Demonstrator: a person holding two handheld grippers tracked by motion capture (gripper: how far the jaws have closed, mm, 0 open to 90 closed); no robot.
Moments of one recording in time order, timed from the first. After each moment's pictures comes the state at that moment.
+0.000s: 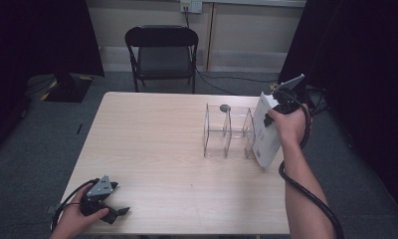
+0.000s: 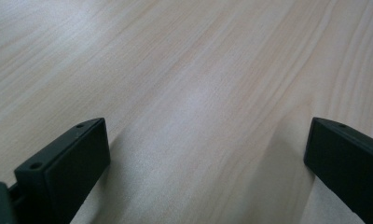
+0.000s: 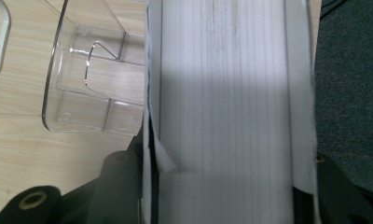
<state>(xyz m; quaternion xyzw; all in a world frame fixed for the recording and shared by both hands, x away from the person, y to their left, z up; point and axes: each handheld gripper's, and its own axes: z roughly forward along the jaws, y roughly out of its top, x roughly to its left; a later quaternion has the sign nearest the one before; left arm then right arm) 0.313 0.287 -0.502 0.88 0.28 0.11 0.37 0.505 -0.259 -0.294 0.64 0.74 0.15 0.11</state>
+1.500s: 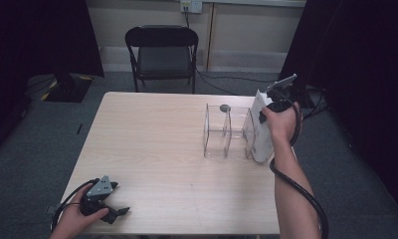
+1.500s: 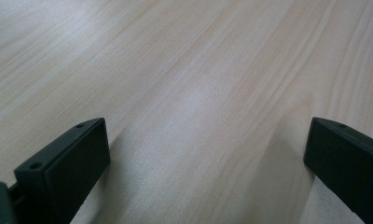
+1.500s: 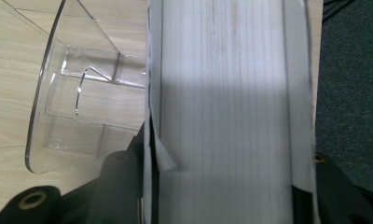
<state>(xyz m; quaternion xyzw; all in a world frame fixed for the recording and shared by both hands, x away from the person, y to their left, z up) 0.314 0.287 -0.502 0.88 0.27 0.11 0.37 0.526 -0.249 -0.310 0.64 0.74 0.15 0.14</state>
